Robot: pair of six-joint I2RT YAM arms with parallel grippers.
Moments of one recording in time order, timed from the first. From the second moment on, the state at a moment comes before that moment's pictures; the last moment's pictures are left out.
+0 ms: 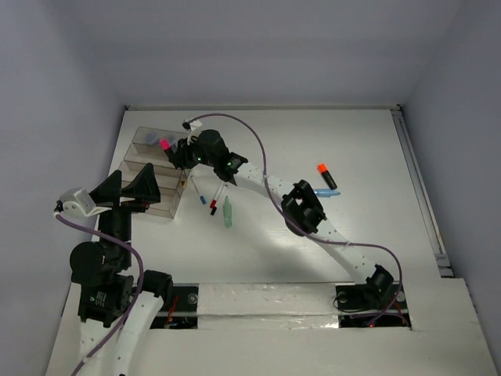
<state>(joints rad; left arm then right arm) -0.23 0.25 0.76 -0.14 -0.25 -0.40 0.87 2.79 2.56 0.08 -0.24 0.36</state>
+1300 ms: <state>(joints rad) -0.23 0.23 0.76 -0.14 -0.25 -0.39 0.82 2.29 1.81 0.24 -0.15 0.36</state>
